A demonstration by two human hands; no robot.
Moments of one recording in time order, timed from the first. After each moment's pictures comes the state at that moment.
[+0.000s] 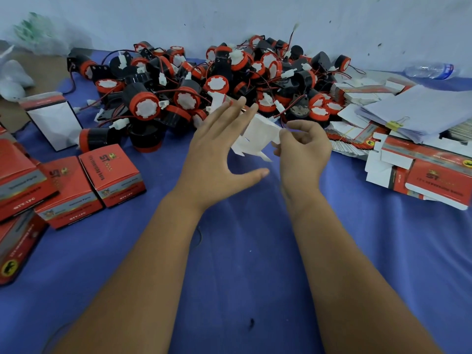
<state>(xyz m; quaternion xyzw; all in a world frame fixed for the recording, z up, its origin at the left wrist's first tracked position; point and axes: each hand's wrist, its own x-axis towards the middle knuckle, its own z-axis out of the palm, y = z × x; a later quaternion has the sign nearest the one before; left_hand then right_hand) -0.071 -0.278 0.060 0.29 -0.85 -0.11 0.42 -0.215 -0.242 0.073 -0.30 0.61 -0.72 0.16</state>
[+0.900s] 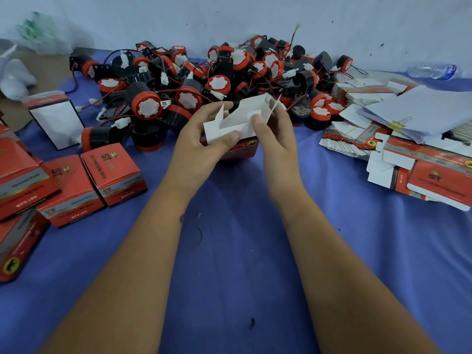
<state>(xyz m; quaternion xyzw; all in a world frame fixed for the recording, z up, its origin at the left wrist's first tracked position) -0.060 -0.287 0.067 0.26 -0.67 -0.45 0.53 -0.195 -0.244 0.070 -0.45 0.48 -0.69 0.31</state>
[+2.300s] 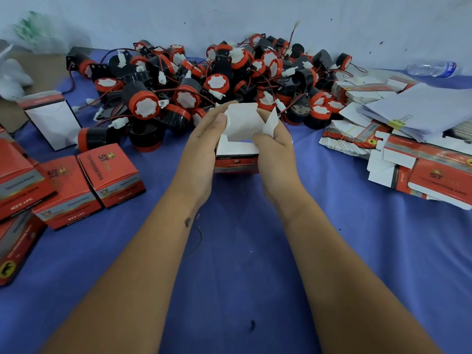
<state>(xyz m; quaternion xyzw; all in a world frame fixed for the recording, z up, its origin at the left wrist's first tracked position) -0.076 -0.277 0.068 0.25 -0.54 -0.61 0.52 -0.190 -0.248 0.069 -0.44 0.51 -0.66 0.33</state>
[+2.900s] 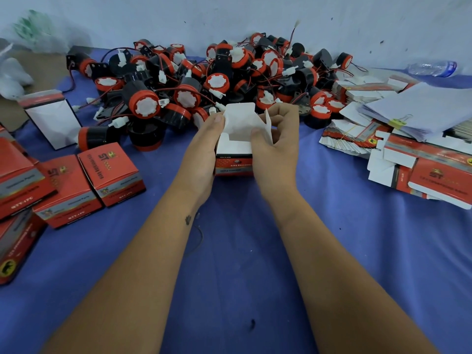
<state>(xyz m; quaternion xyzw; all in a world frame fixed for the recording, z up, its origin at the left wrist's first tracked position) -0.079 -0.276 0.066 0.26 -0.49 -0.66 0.50 -0.182 -0.244 0.071 -0.45 0.52 -0.70 0.18</state>
